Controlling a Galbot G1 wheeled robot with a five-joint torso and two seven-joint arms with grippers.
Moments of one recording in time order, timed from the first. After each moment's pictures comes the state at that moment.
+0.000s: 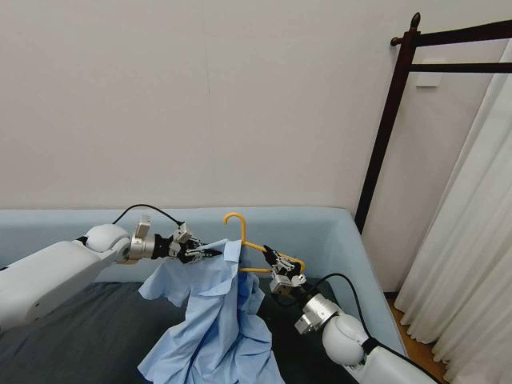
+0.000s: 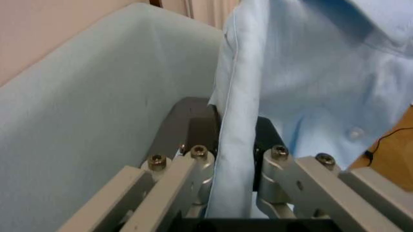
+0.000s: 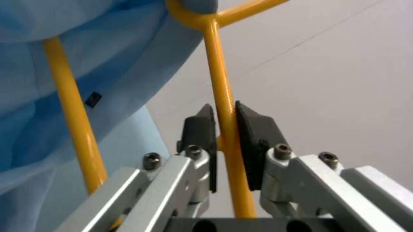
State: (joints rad) left arm -0.14 -0.70 0.86 -1.12 -1.04 -0.08 0.96; right arm -0.72 1.03 -0.19 1.59 -0.51 0.17 0.24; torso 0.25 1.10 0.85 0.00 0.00
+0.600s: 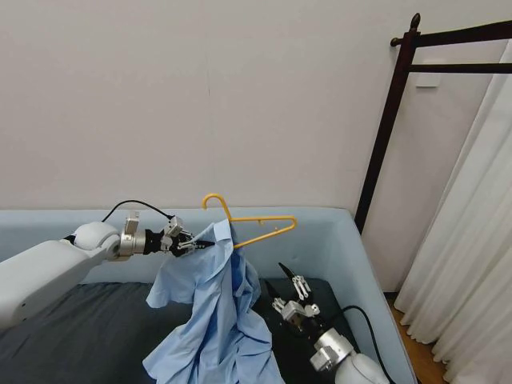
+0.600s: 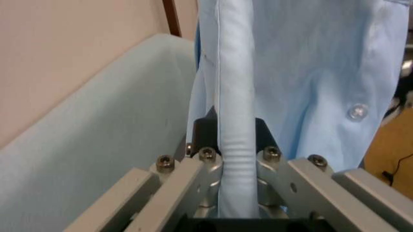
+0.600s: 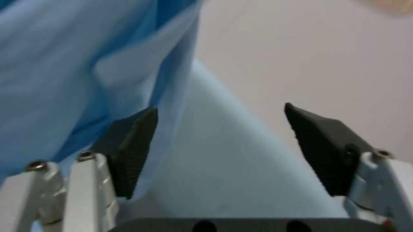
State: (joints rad) left arm -0.18 -0.64 0.84 -1.15 -1.10 -0.11 0.95; right arm -1.01 1.02 -0.11 1.66 -0.24 0.11 0.26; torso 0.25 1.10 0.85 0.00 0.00
